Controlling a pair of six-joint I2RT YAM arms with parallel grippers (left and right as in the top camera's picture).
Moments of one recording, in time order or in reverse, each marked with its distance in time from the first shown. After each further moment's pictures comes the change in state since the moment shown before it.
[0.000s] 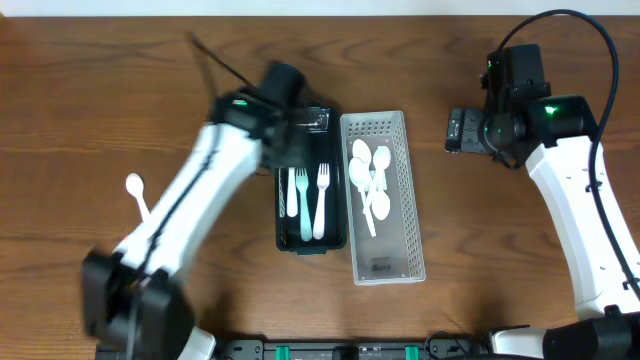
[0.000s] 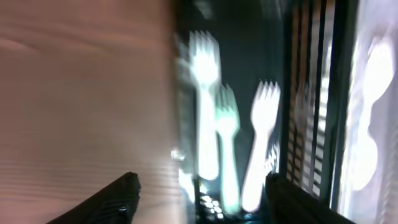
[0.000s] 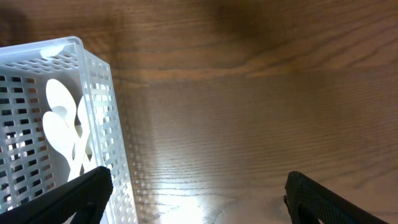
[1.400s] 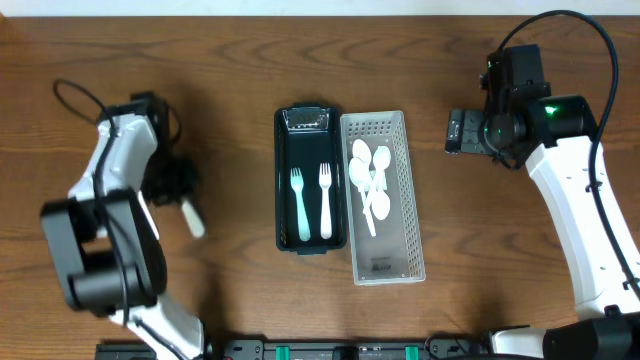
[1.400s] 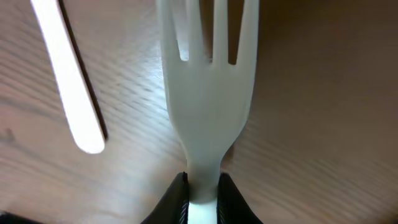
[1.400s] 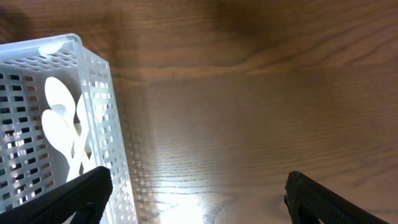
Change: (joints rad) left arm 0.504 0.174 -0.133 -0.100 0.032 0.062; right arm 0.000 0.000 0.000 -0.006 0.000 0.000
